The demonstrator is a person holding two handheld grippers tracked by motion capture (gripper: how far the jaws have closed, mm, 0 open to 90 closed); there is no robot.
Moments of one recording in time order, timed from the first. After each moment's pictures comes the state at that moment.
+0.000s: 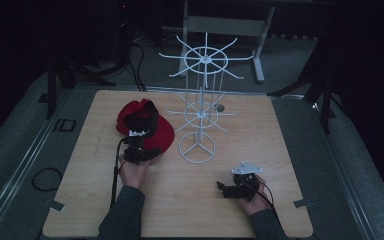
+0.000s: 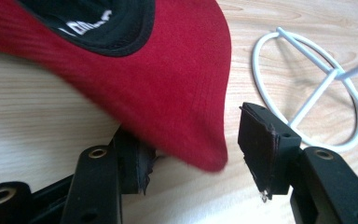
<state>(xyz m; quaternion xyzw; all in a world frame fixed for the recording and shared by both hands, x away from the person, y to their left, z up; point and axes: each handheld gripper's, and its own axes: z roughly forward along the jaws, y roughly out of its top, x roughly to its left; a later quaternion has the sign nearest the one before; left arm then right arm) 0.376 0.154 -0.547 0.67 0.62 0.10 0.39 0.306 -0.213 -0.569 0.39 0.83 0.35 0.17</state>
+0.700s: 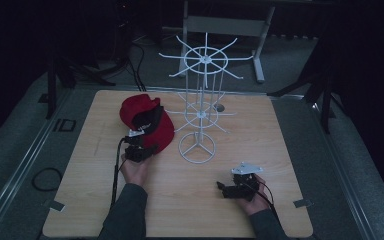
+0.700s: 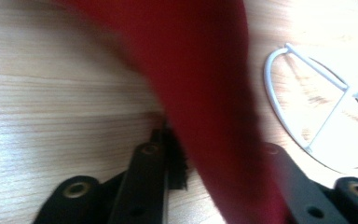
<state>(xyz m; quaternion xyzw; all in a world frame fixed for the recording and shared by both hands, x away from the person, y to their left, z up) 0.379 0.162 -0.559 0.67 0.60 0.12 0.42 0.305 -0.213 -0.569 0.39 0.83 0.35 0.17</state>
